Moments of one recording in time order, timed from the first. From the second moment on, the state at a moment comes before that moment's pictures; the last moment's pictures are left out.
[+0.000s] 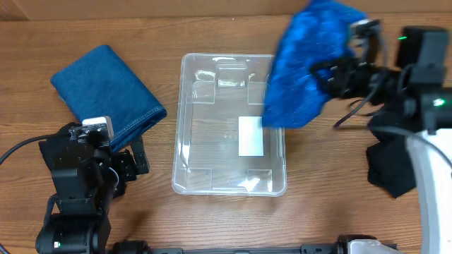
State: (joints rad) left arm 0.03 0.71 0.93 -0.87 -0.02 -0.13; right arm 0.07 1.38 1.56 -0.94 -0.72 0.14
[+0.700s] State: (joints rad) left arm 0.03 0.71 0.93 -0.87 -0.02 -0.13; right arm 0.55 1.94 1.56 -0.68 -0.59 0.17
